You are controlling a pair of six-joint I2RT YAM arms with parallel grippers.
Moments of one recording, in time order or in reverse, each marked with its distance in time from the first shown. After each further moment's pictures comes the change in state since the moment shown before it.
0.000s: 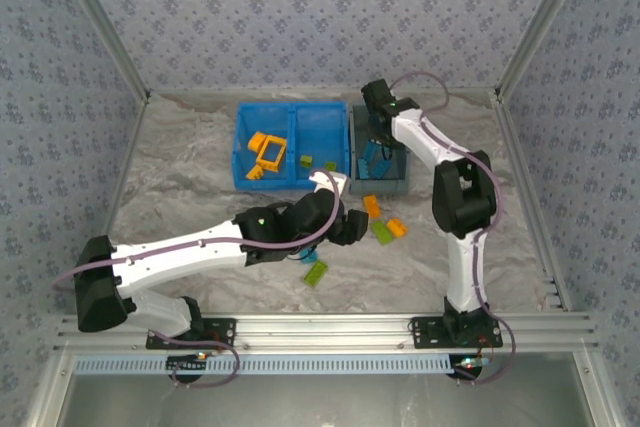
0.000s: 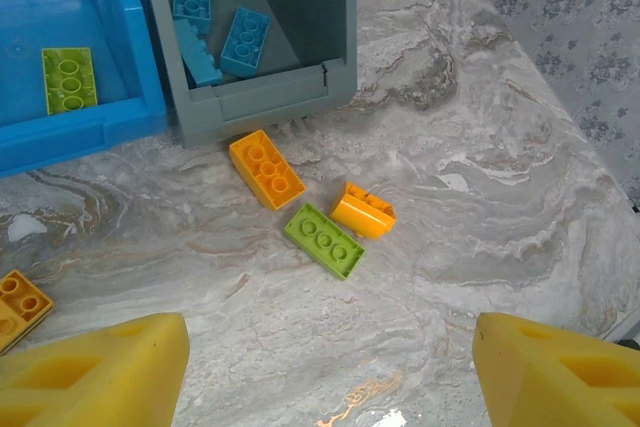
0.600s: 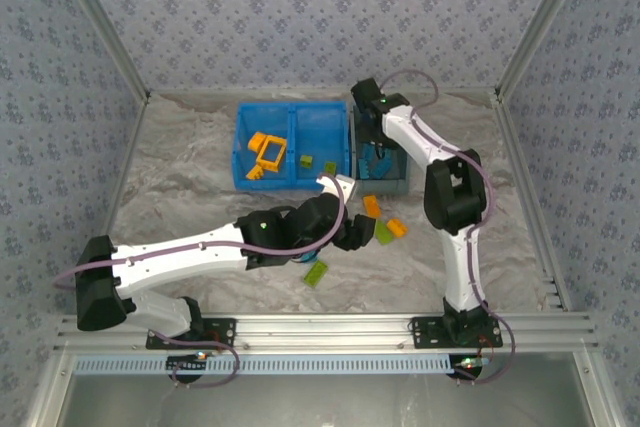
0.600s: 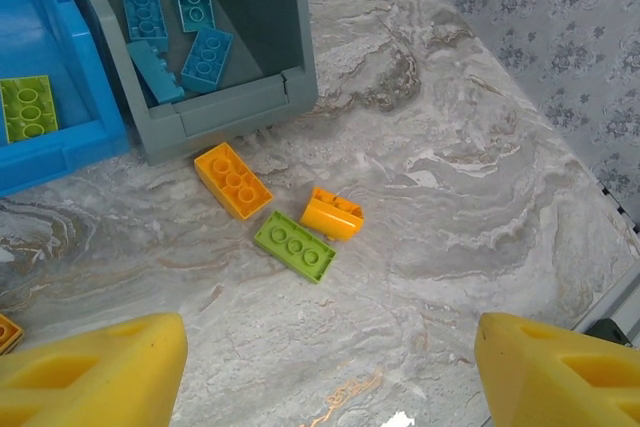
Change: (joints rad) left arm -0.039 0.003 0.014 0.029 -0.004 0.052; right arm 0.043 0.011 0.097 -0.104 0.021 -0.011
